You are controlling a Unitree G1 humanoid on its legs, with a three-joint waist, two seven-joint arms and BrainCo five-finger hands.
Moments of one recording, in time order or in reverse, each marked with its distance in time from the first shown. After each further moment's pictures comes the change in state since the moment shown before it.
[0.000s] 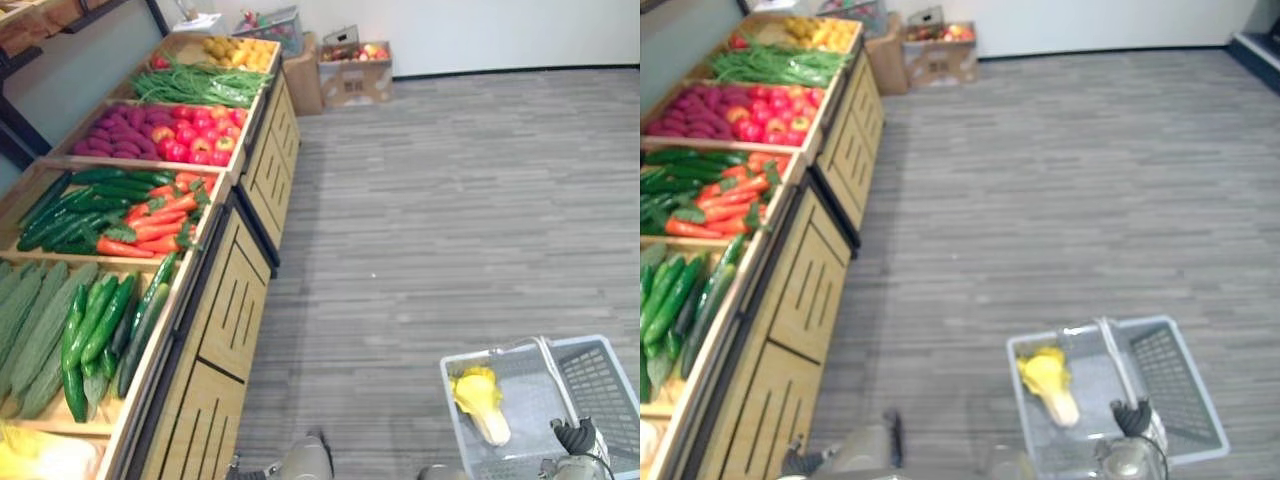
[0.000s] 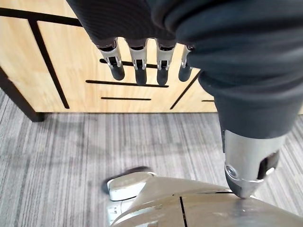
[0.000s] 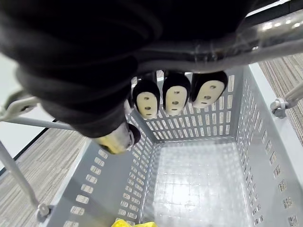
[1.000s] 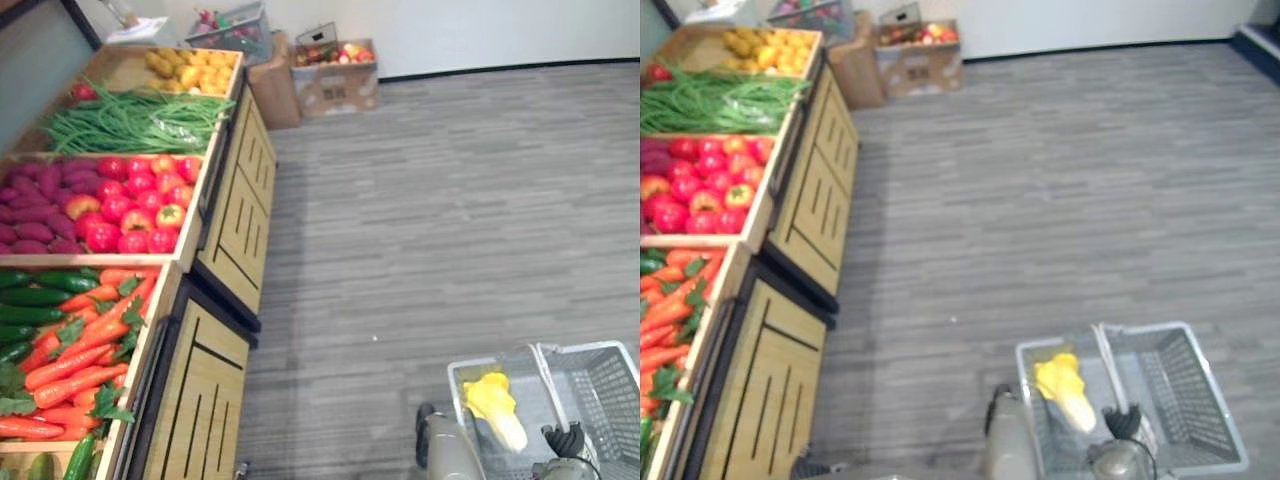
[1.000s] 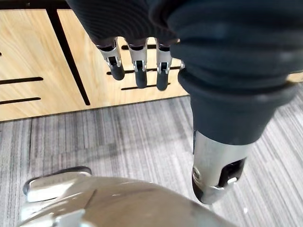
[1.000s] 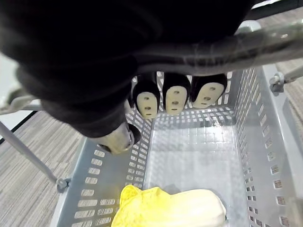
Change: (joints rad) left arm -0.006 -0.013 -0.026 0.047 0.017 0.000 -0.003; right arm -0.007 0.014 0.005 0.086 -0.030 0.022 0.007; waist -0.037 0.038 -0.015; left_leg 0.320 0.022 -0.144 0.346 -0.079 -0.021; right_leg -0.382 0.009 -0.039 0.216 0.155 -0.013
